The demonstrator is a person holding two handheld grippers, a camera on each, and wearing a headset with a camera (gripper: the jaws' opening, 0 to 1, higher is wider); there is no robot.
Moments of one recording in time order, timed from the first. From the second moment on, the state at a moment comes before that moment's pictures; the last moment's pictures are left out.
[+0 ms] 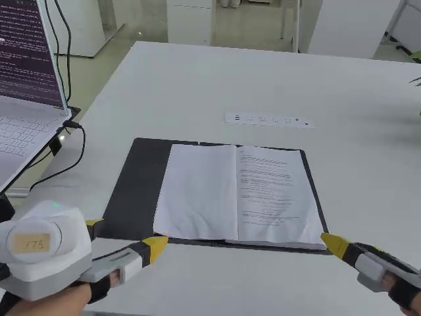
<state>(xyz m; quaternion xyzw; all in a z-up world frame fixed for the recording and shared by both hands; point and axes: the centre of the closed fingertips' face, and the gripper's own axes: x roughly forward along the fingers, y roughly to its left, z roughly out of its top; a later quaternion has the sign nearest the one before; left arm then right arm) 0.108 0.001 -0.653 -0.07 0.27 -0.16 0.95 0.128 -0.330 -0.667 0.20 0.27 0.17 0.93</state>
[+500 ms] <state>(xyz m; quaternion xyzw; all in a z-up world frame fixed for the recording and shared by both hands) 0.092 -0.003 -0.651 -0.06 0.26 -0.16 0.95 0.123 -0.337 -0.659 0.14 0.24 0.20 0.94</state>
